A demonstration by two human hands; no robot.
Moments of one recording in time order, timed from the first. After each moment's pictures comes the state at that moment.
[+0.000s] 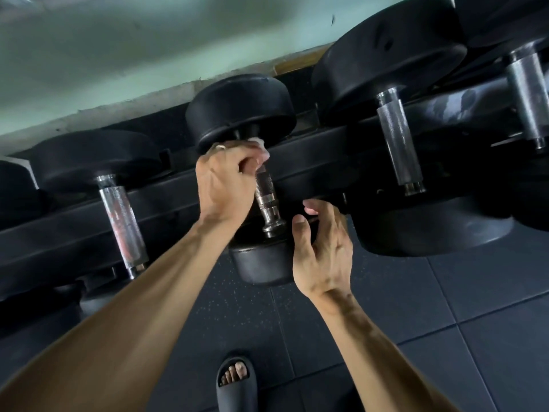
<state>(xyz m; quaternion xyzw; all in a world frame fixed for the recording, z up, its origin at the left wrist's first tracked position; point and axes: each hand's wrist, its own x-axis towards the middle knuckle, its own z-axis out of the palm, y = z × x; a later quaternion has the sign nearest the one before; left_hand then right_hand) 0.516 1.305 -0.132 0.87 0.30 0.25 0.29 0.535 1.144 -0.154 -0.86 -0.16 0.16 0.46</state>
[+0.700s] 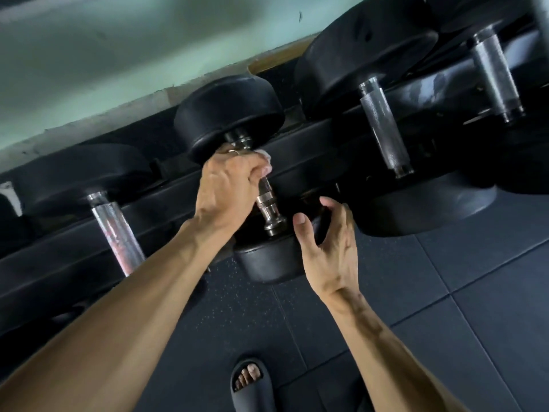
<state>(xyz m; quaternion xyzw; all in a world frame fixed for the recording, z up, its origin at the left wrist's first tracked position) 0.516 1.317 -0.131 0.94 0.15 0.16 0.28 0.522 1.138 -0.146 -0.87 -0.07 0.19 0.45</state>
